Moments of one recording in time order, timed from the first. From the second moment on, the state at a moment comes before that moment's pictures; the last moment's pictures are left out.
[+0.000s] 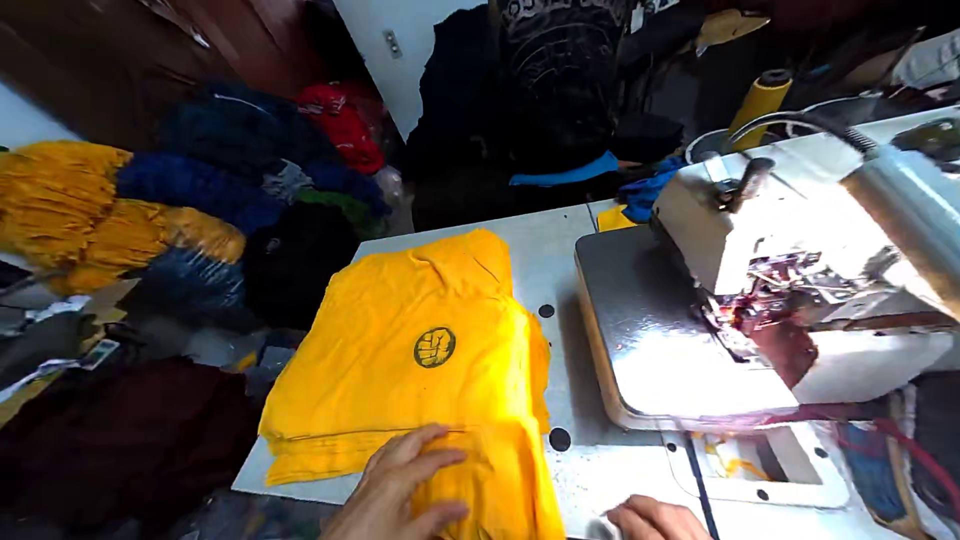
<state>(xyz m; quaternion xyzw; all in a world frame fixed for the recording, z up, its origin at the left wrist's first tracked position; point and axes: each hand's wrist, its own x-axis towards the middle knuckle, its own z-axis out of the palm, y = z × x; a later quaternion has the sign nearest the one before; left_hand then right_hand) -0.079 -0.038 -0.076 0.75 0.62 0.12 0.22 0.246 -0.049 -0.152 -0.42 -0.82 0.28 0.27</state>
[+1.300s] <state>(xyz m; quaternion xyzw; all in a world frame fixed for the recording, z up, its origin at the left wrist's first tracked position) 0.001 0.018 -0.106 0.71 0.52 0.40 0.24 0.317 -0.042 -0.120 -0.52 -0.74 0.32 0.27</state>
